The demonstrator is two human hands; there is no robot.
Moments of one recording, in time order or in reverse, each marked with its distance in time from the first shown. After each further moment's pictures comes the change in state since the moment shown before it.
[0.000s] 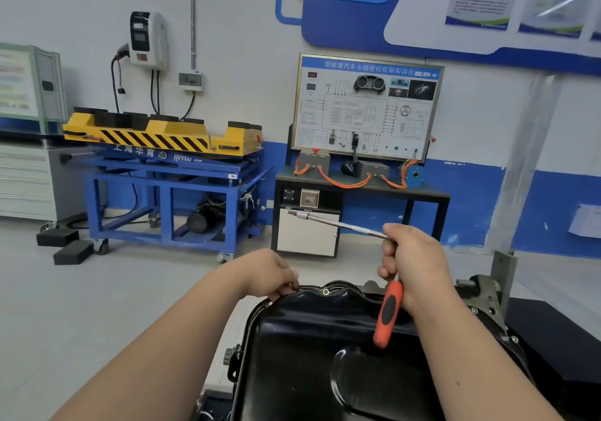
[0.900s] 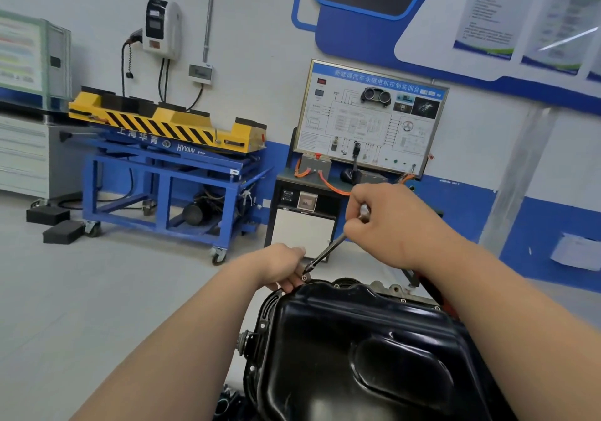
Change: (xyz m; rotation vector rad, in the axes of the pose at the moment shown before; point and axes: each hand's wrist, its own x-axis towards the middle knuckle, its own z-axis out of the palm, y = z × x) left_hand 0.009 -0.014 0.005 -0.272 -0.027 -0.068; right_hand -0.059 -0.080 0.054 -1.361 -0.424 -0.708
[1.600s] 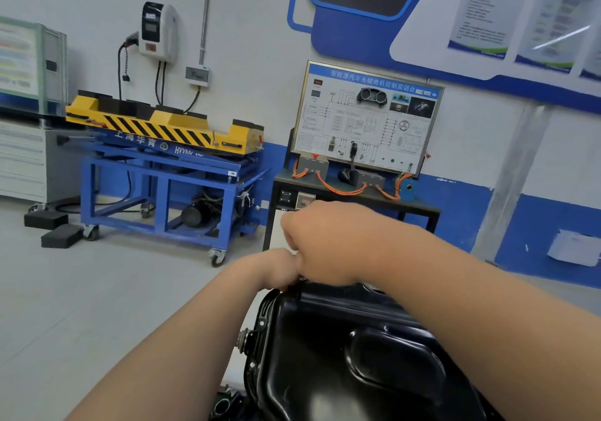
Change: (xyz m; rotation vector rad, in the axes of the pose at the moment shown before) left_hand -0.040 0.018 0.001 0.354 -0.013 0.085; right_hand 0.000 -0.062 0.009 -0.447 -0.342 -0.267
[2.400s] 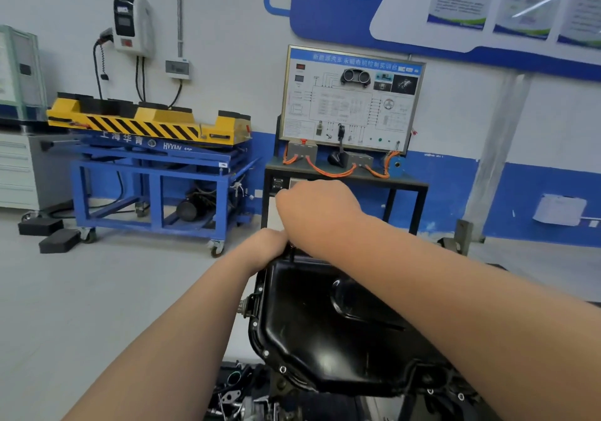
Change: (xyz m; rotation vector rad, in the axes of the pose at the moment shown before) left_hand -0.030 0.002 0.017 -0.300 0.198 -0.011; right_hand -0.023 -0.023 0.008 -0.117 0.165 0.185
